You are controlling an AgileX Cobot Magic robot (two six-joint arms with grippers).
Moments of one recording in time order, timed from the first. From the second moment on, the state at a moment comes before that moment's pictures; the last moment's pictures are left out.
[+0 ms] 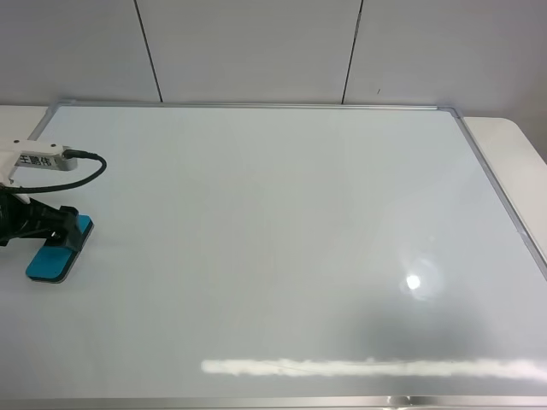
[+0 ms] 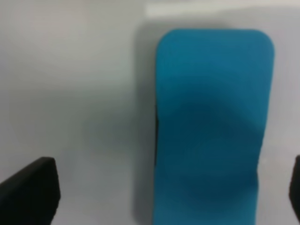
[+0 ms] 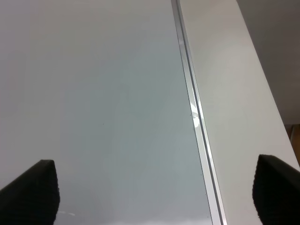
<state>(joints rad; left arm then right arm) 0.03 1.54 -0.60 0.03 0.36 0.05 -0.02 0.00 -0.51 -0.02 1.06 -0.05</state>
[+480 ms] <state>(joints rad) 0.03 1.15 -0.80 -0.04 0.61 0.05 -0.02 0.00 -0.51 -0.02 1.06 -0.05</state>
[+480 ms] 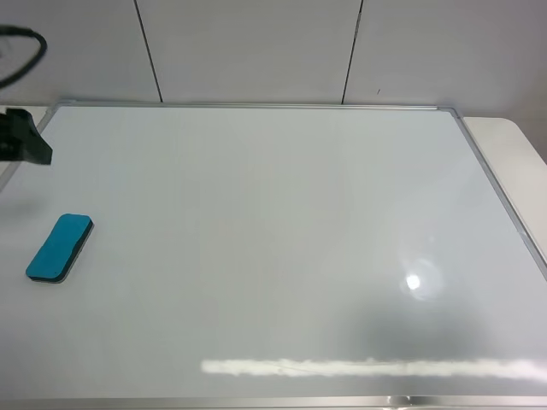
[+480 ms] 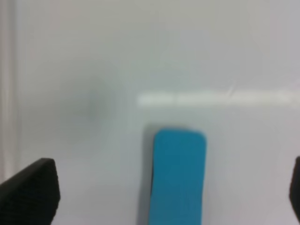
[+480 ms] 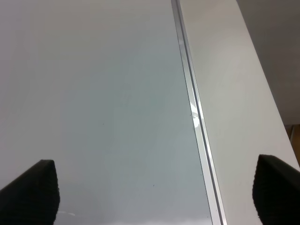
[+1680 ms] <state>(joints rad) 0.03 0.01 -0.85 0.06 1.14 0.04 -0.02 0.00 -0.51 -0.02 1.06 -0.05</state>
